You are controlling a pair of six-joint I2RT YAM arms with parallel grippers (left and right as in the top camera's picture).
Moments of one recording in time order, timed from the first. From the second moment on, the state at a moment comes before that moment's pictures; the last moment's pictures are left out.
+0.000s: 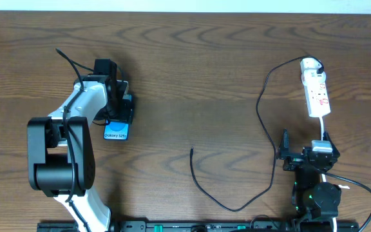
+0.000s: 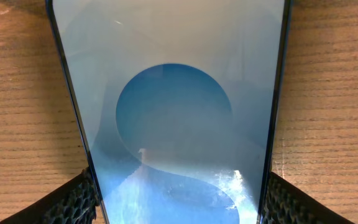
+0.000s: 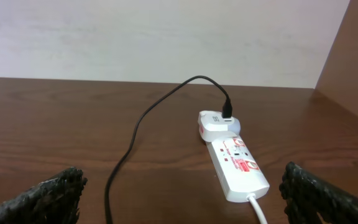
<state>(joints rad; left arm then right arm) 0.00 1.92 1.19 -0.76 0.00 0.12 0.03 0.01 0.01 -0.06 0.13 -0.05</state>
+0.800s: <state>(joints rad) 0.00 1.92 1.19 -0.76 0.00 0.12 0.03 0.01 0.01 -0.06 0.13 -0.05</state>
